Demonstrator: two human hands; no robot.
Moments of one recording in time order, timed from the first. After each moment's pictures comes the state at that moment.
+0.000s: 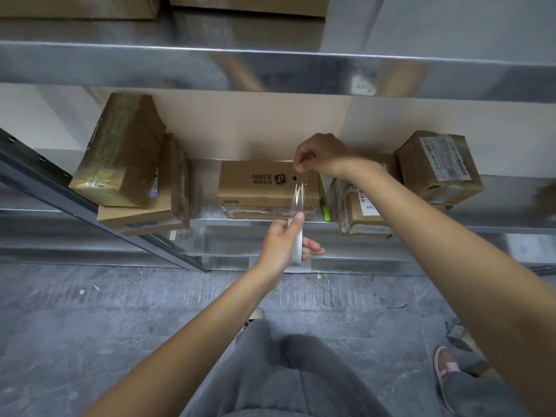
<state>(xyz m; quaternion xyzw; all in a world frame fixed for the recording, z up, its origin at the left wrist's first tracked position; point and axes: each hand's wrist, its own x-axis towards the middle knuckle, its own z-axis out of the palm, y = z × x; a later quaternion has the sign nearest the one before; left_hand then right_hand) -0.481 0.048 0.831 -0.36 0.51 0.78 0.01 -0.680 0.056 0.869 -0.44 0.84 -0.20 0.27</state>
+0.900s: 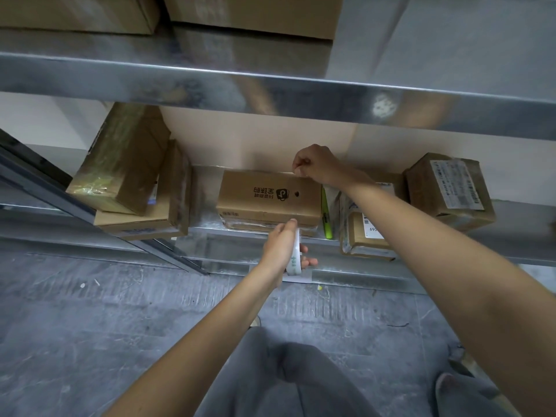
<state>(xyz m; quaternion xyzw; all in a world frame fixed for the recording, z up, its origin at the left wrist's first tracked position) -0.518 0.033 0.810 -0.46 0.46 0.76 0.04 -0.714 0.025 0.827 -0.45 0.82 -0.24 0.26</state>
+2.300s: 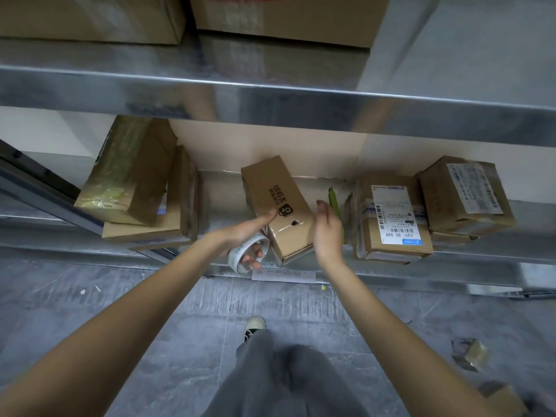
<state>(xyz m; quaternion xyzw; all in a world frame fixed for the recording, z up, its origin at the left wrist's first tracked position) -0.498 -0.096 0.792 -0.36 0.60 0.63 0.34 -0.589 0.060 0.774 -0.03 0.83 -0.52 0.19</state>
